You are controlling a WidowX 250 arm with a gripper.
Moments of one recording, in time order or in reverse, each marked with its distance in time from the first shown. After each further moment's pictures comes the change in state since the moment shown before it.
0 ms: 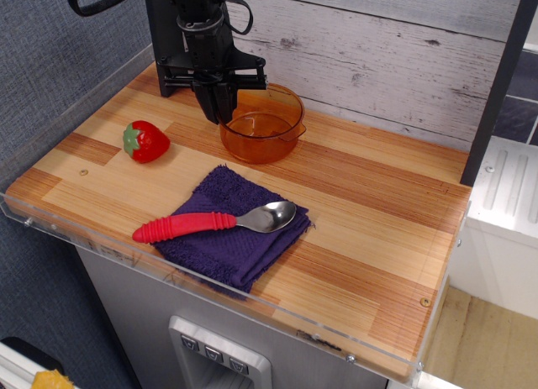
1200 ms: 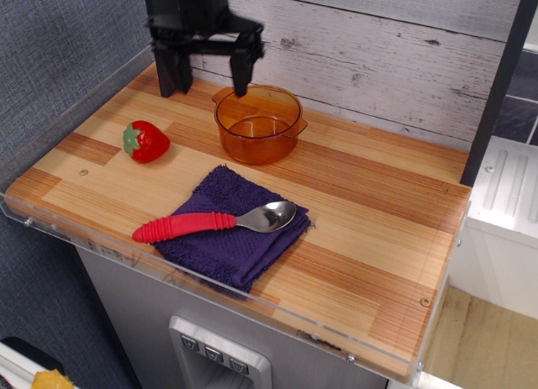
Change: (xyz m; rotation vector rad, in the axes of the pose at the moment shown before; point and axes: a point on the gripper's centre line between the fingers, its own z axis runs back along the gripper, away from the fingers) arm -0.015 -0.016 0.060 0.038 -0.009 -0.050
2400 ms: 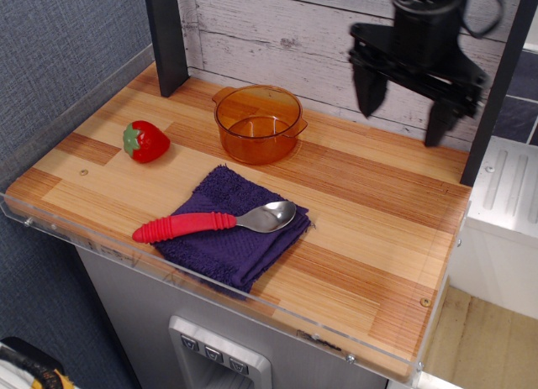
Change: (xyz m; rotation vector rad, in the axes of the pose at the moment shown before) arm -0.050 -0.171 0.020 -0.034 -0.083 -0.505
